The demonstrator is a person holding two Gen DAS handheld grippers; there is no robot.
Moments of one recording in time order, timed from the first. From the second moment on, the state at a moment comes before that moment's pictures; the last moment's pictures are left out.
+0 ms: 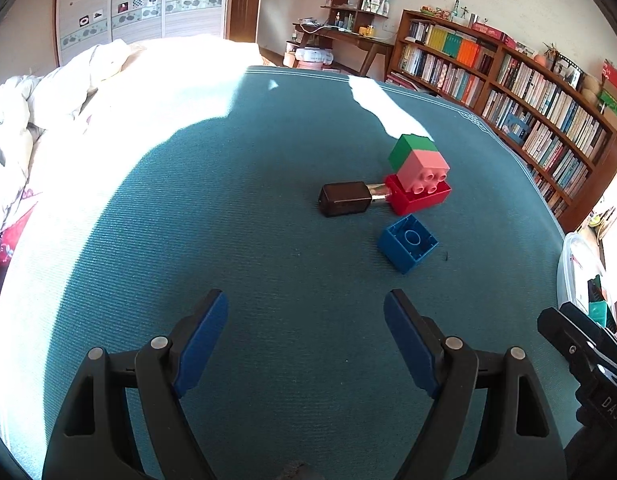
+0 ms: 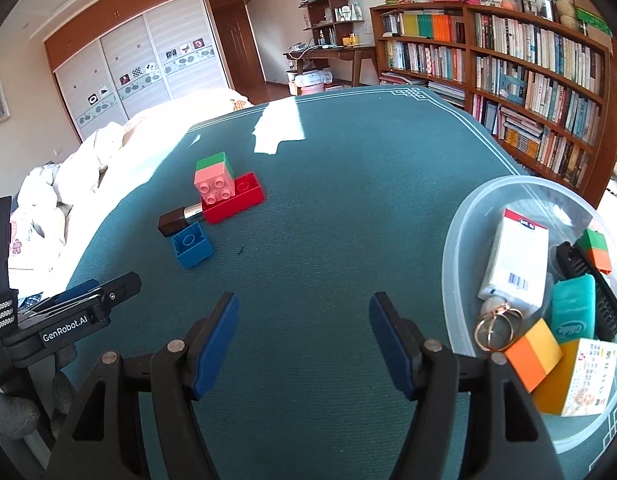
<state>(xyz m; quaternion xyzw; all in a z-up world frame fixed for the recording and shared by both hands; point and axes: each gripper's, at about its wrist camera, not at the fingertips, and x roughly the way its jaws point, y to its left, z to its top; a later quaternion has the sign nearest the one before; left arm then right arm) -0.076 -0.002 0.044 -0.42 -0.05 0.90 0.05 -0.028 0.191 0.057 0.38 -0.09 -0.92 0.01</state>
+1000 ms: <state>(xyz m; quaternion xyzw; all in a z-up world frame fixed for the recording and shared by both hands) -0.159 0.038 0.030 -0.41 0.07 0.90 0.13 -0.061 0.148 0.040 0.41 -0.07 -0.90 0.08</state>
